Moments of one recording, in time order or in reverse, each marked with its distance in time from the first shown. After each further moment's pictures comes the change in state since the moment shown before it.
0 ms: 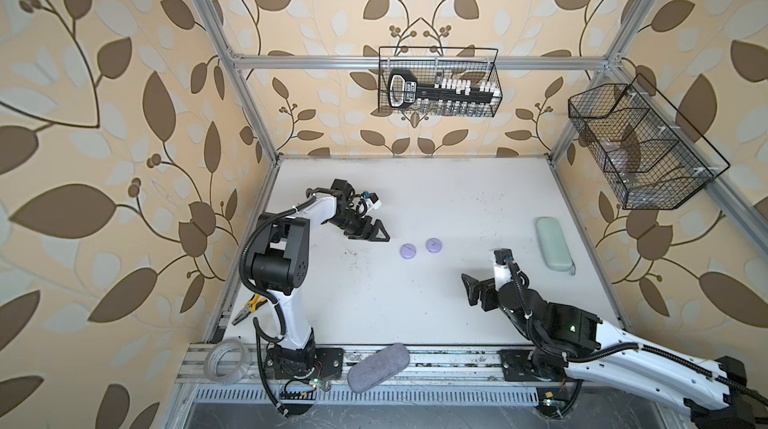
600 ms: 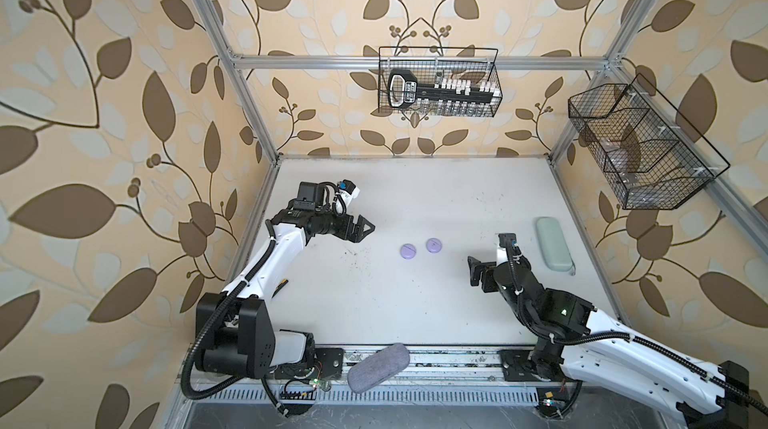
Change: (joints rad) left arm 0.051 -0.544 -0.269 0.234 -0.182 -0.063; right arm -0.169 0.161 0.119 0.005 0.027 -0.023
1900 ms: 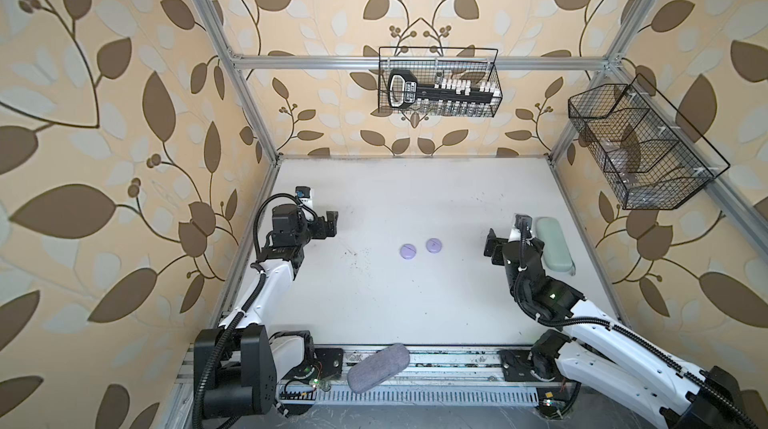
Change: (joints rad) left arm 0.191 -0.159 -0.366 0.582 -0.331 -0.194; right arm -0.260 0.091 -0.057 0.338 0.124 -0.245
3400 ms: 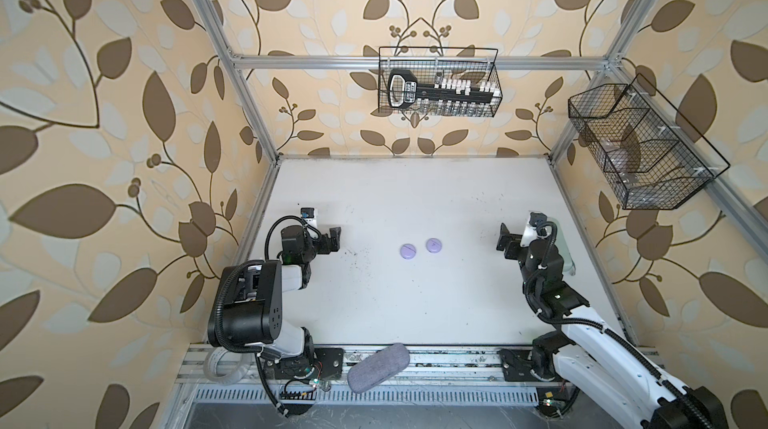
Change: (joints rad) left arm 0.045 0.345 -0.254 0.613 0.056 -0.014; right arm -0.348 -0.011 -0.158 0.338 -0.323 -0.175
